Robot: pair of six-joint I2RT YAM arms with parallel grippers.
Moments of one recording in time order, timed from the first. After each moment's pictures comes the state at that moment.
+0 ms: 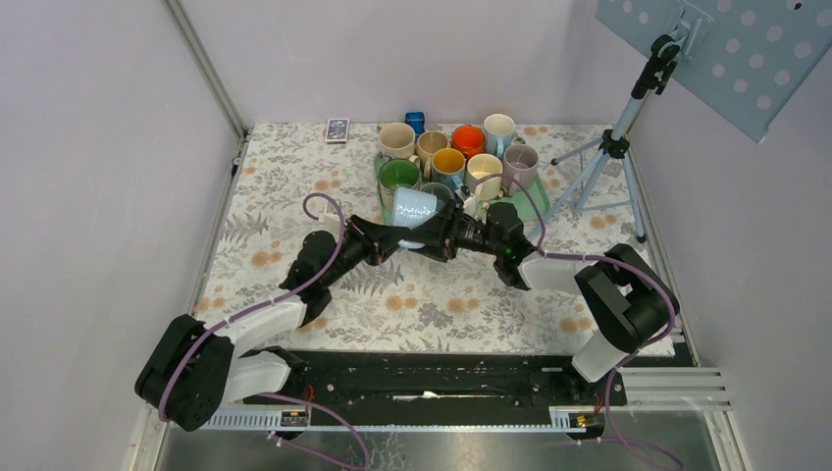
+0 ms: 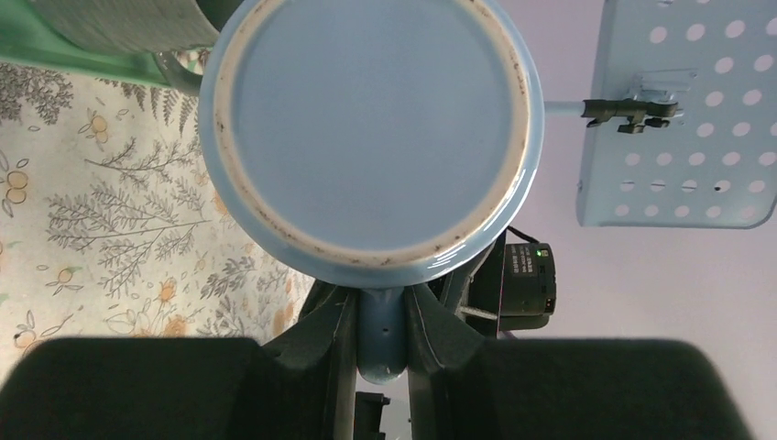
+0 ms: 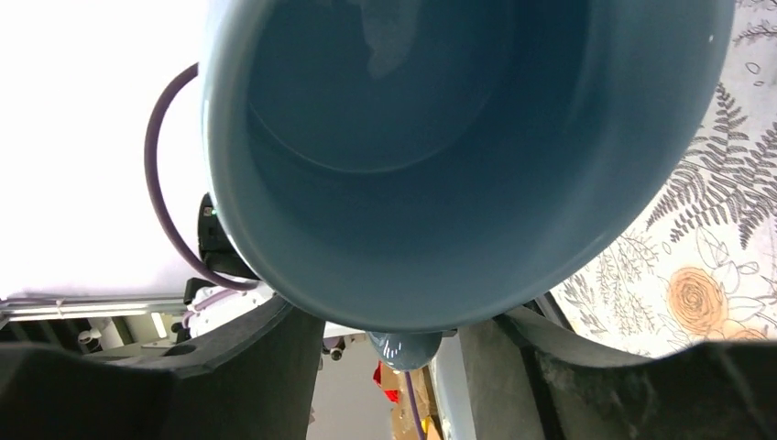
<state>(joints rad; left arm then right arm) -0.52 1.15 0.39 0.66 0.26 -1.48 0.62 1.62 0.68 0.83 -0.65 1.42</state>
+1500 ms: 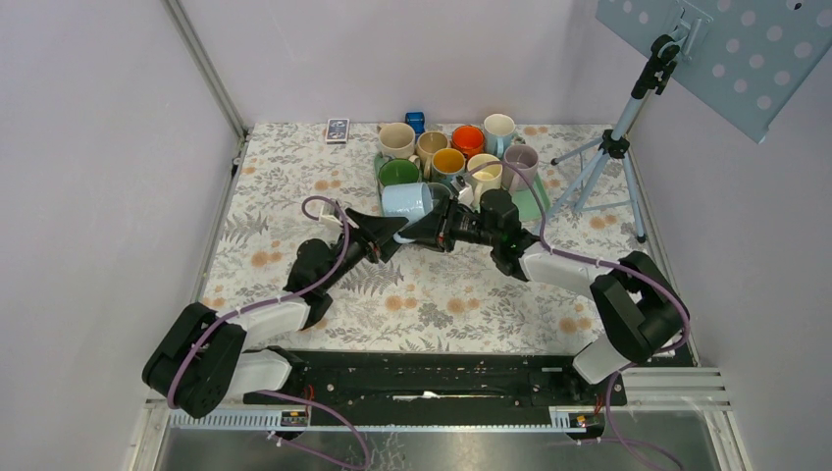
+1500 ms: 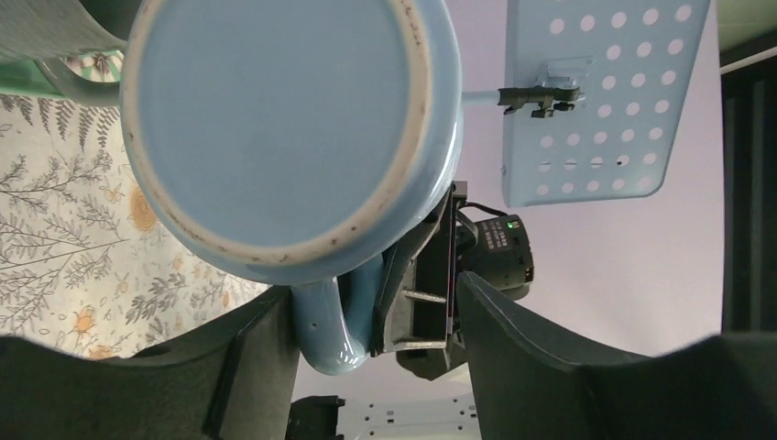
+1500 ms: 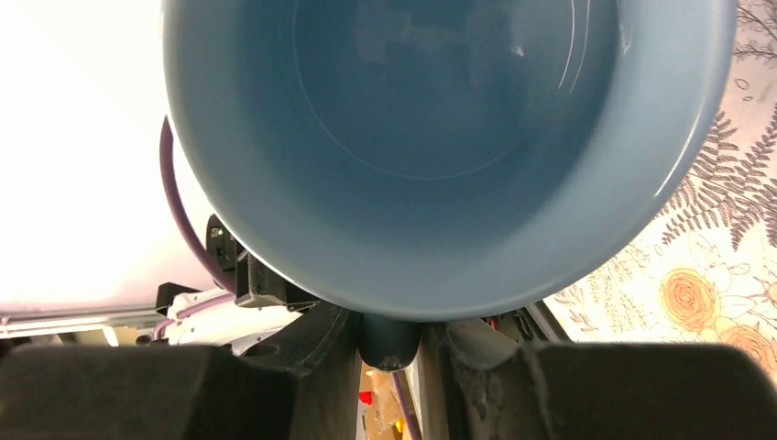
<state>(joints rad) -0.51 1.23 0.32 0.99 0.28 -1.58 0.63 1.56 0.80 0.60 -0.62 1.33</state>
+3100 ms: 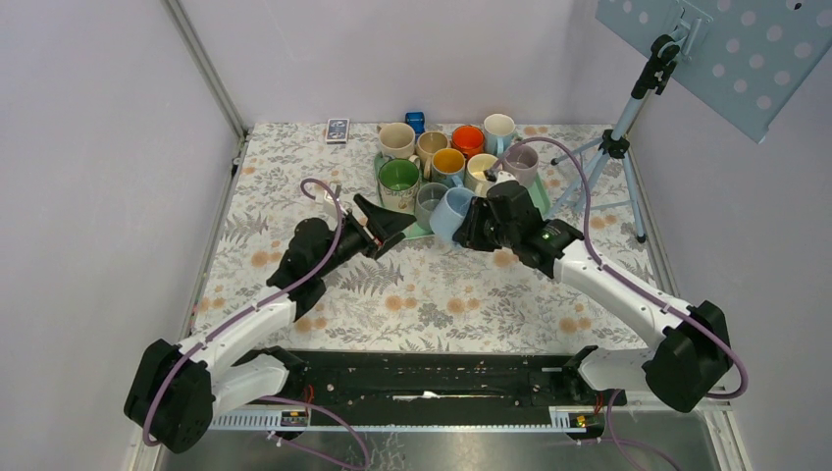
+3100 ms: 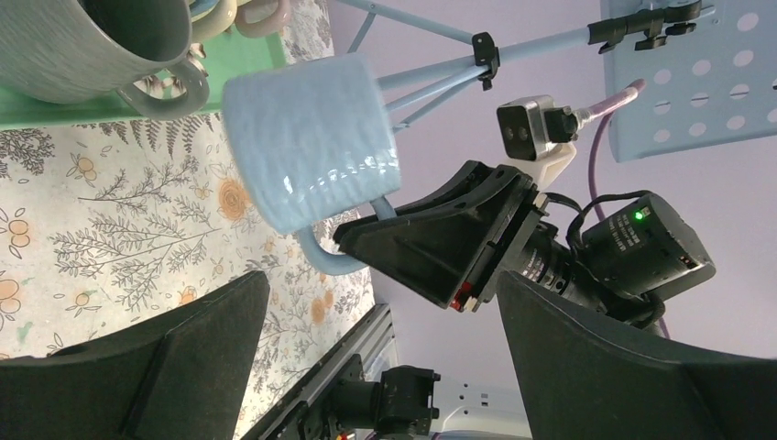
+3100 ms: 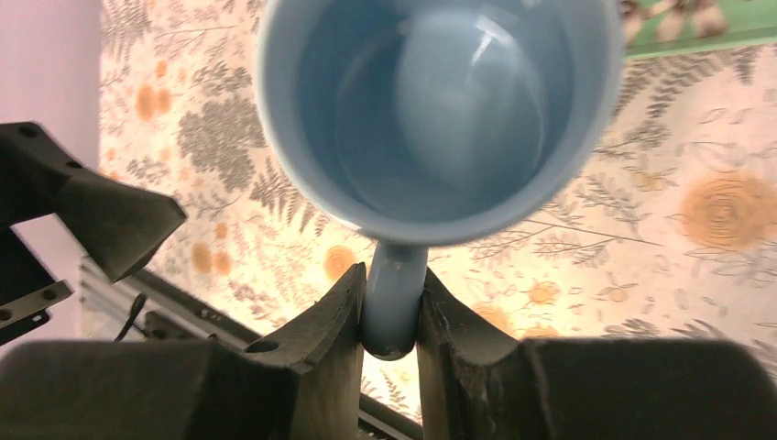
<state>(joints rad) -0.52 1.04 0.52 0.44 0.31 -1.25 0.66 1.28 1.00 -0.38 -0.04 0.69</state>
